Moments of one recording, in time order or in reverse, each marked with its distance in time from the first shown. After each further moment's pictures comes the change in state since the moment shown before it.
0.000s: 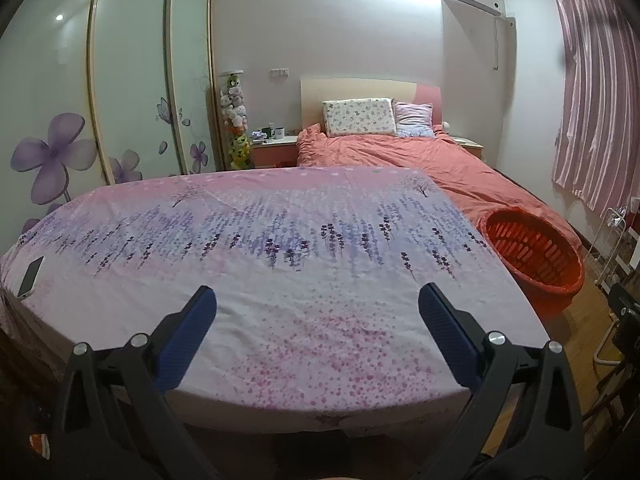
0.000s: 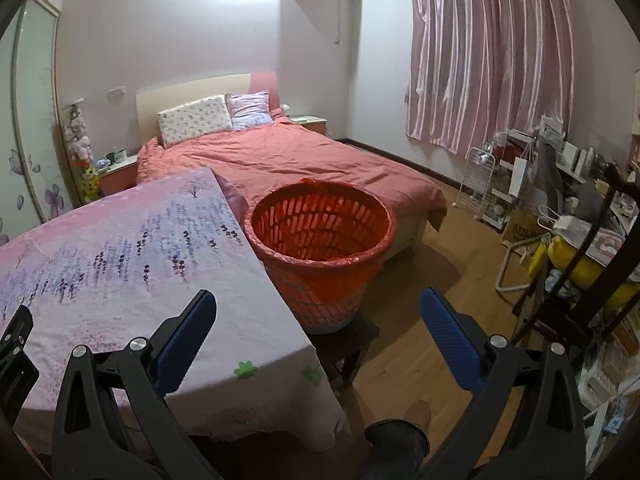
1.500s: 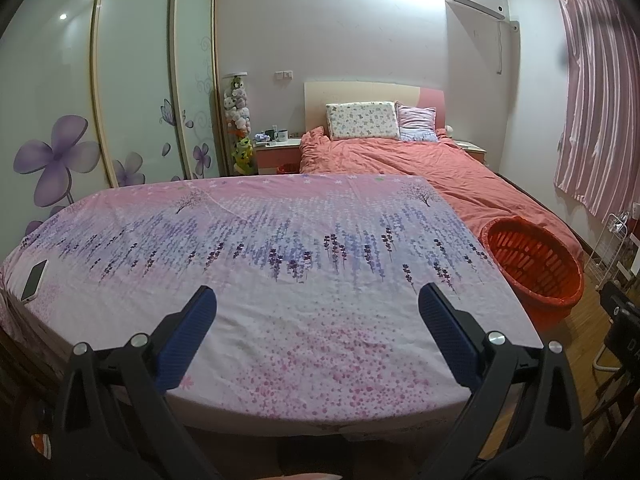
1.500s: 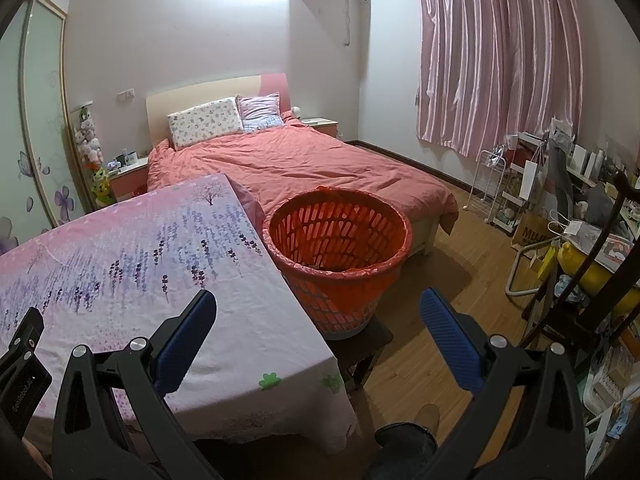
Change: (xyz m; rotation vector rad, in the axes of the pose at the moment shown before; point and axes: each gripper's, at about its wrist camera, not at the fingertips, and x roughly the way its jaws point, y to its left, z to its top) left arm -0.004 -0.001 0.015 -0.012 -0.009 0.009; right arm -0.007 0.012 0.008 -0.011 -0.011 0.045
